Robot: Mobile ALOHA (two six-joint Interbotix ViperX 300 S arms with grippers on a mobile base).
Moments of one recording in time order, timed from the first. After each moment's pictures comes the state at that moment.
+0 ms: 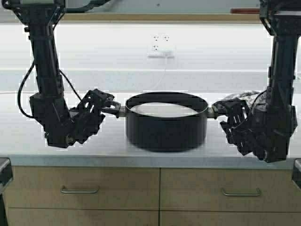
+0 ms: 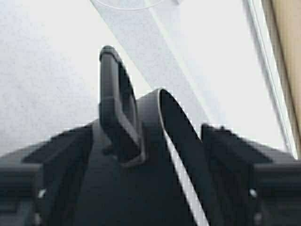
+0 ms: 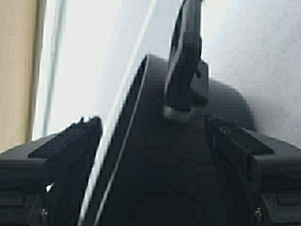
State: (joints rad) left arm -0.32 0.98 0.47 -0.03 -1.52 -1.04; right arm 0.16 1.06 0.54 -0.14 -1.69 1.18
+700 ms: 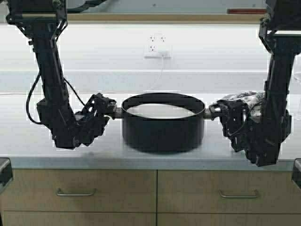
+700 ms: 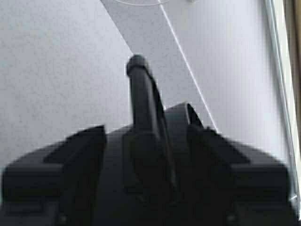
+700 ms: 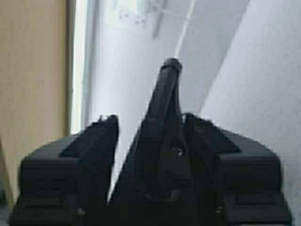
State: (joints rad) left arm -0.30 1.06 0.32 0.00 -1.43 -1.10; right arm 0.13 1.17 0.32 -0.13 -1.70 1.31
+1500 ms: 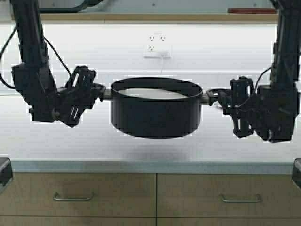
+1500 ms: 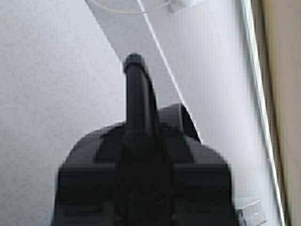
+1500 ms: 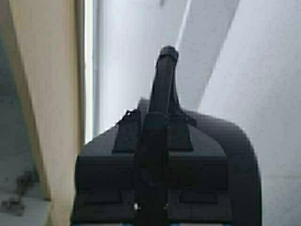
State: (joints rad) left arm -0.32 0.68 0.77 -0.04 -1.47 -1.11; right arm 0.20 0.83 0.77 -0.14 -1.70 1.33
